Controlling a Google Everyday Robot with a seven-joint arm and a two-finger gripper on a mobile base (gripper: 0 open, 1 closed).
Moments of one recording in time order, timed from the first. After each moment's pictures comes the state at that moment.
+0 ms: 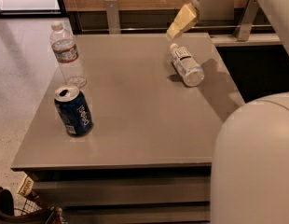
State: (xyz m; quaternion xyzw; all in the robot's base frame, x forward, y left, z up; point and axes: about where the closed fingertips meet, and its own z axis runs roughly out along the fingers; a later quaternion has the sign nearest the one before) arm 0.710 -0.164 0.948 -0.27 0.94 0.00 0.21
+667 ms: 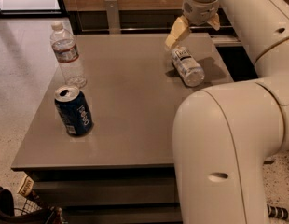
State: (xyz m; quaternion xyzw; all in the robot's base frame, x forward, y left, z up) arm 0.727 -0.168 0.904 -0.25 0.96 -0.03 0.12
